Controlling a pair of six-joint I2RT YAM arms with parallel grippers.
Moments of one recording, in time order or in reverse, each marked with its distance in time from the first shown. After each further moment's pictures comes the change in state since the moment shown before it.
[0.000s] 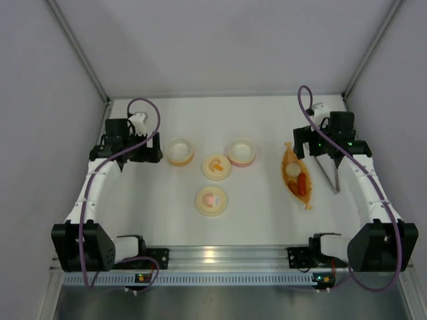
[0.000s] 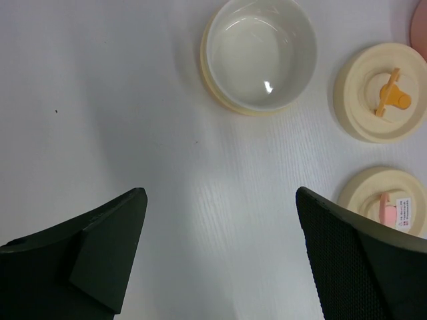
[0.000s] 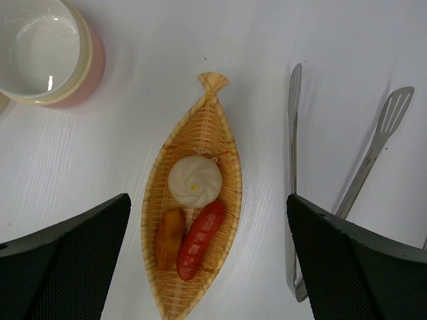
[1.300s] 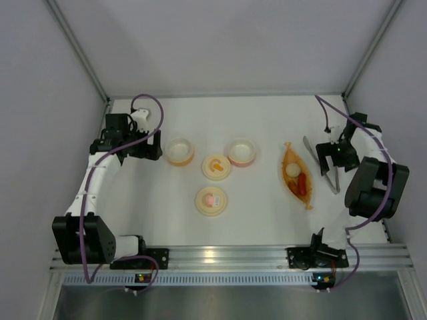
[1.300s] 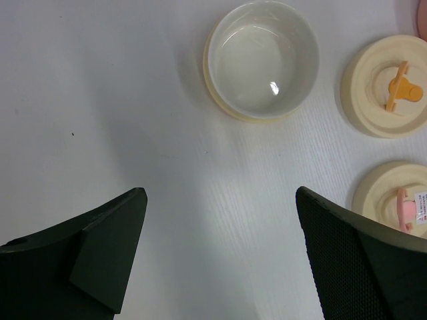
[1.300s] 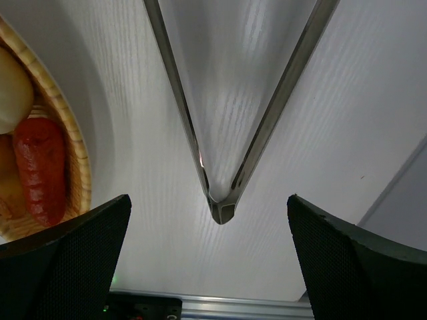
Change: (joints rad) left arm -0.001 0.056 0.066 -0.020 0.021 0.105; right arm -0.300 0.464 0.193 -0.350 0.145 -0.220
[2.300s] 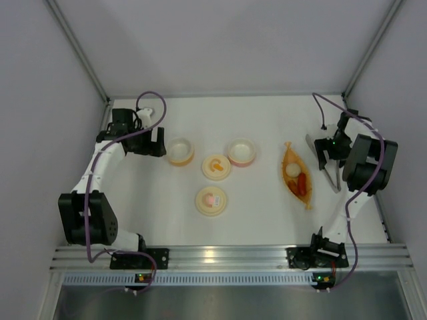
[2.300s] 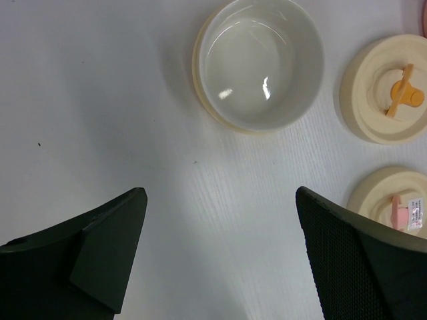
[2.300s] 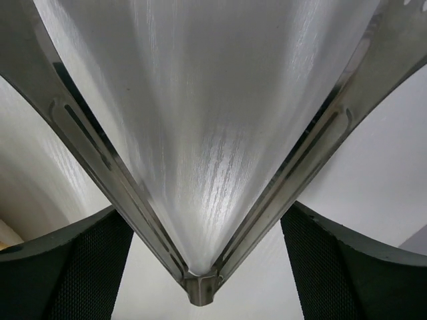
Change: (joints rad) left arm 0.000 0.150 0.058 0.000 0.038 -0.027; right arm 0.014 0.352 0.218 0.029 0.028 0.029
